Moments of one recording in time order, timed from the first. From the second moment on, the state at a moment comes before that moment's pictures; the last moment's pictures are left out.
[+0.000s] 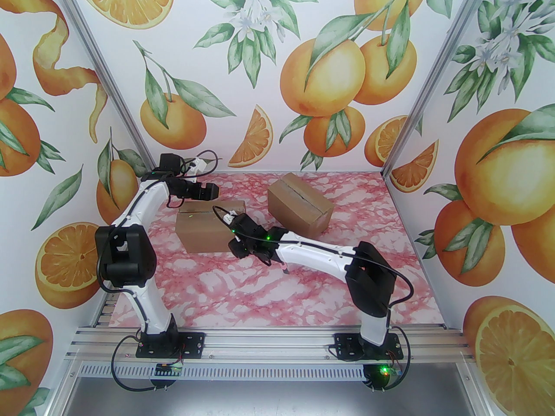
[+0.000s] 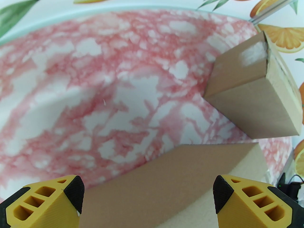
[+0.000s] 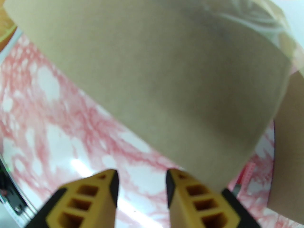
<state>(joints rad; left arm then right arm) 0.03 1.88 1.63 -0.78 0.54 0.13 0.97 1.89 1.46 -0.38 0.12 0.29</state>
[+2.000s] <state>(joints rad) 0.12 1.37 1.09 -0.57 0.38 -0.23 0.95 2.23 2.40 -0.86 0.28 0.39</state>
